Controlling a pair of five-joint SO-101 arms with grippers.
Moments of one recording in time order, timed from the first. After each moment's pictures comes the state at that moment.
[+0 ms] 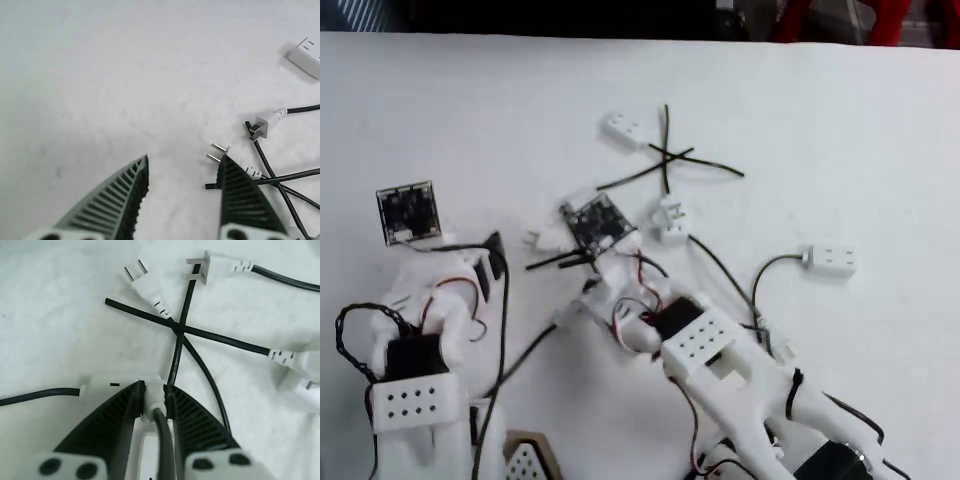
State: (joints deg) left arm -14.5 -68.5 71.6 48.0 3.5; right arm -41.9 -29.0 59.7 28.4 2.8
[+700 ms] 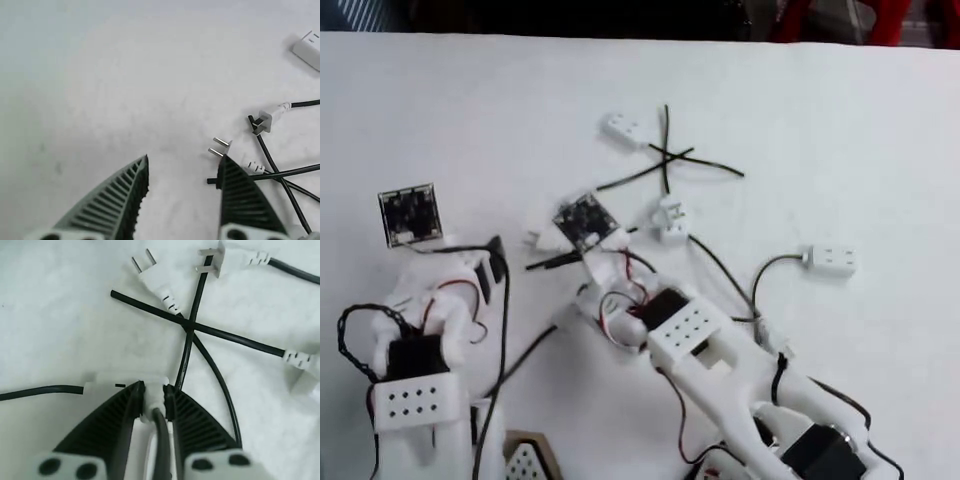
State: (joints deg) left arm -14.8 -68.5 72.9 48.0 3.5; right arm -43.9 -23.4 55.4 32.1 2.7
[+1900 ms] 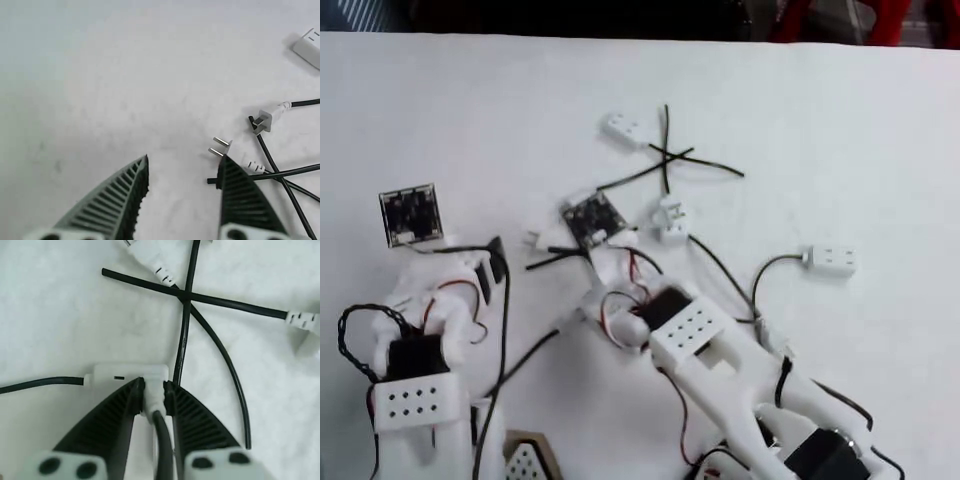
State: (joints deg) left arm -14.8 -68.5 72.9 48.0 3.5; right arm -43.6 -24.3 54.2 39.8 -2.8
